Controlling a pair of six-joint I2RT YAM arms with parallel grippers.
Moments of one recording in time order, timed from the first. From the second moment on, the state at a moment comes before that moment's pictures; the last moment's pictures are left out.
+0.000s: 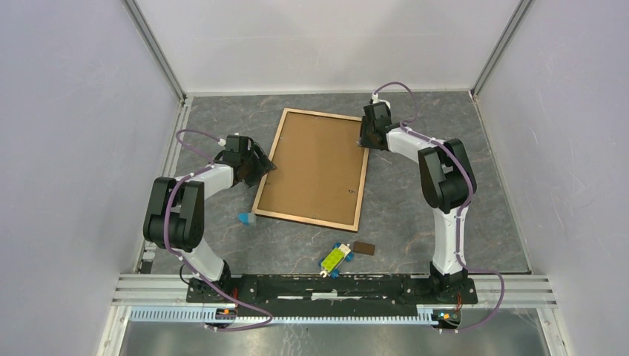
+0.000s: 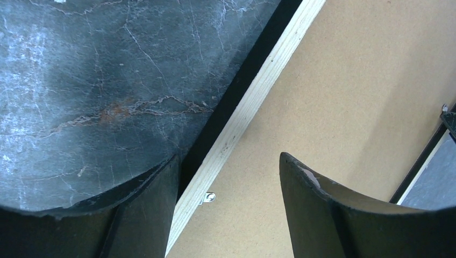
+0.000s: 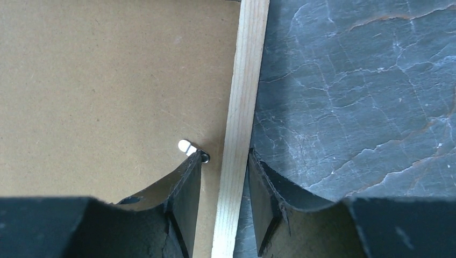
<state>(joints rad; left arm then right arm) -0.15 1.66 0.86 -0.07 0.10 -0.75 0.35 2.12 1.48 -0.20 0.17 0.40</state>
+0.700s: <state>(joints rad) -0.15 1.66 0.86 -0.07 0.10 -0.75 0.36 2.15 1.51 -0.20 0.20 0.42</state>
